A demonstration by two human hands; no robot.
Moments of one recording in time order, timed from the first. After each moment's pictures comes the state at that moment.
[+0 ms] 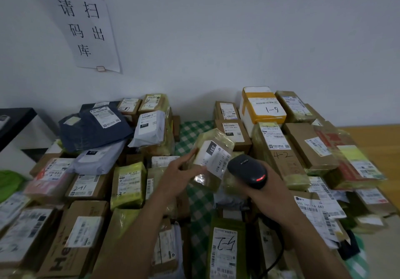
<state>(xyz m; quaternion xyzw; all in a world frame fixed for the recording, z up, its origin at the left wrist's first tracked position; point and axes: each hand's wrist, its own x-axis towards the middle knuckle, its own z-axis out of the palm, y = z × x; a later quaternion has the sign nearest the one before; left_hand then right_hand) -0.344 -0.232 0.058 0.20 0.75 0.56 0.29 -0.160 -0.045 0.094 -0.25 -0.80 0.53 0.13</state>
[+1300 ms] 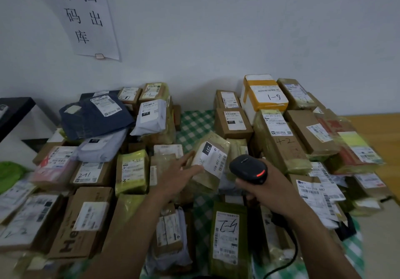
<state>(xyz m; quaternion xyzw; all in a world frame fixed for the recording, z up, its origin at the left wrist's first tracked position) -0.336 -0.256 0.032 0.15 0.75 0.54 0.35 -0.147 -0.057 0.087 -0.26 -0.79 0.55 0.04</state>
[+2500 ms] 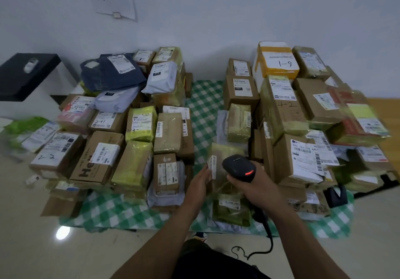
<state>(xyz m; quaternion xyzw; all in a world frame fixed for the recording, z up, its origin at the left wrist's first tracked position) -0.156 -0.253 -0.058 0.00 0.68 0.64 0.35 -0.070 -0.091 -0.002 -0.27 -0.78 0.56 -0.01</state>
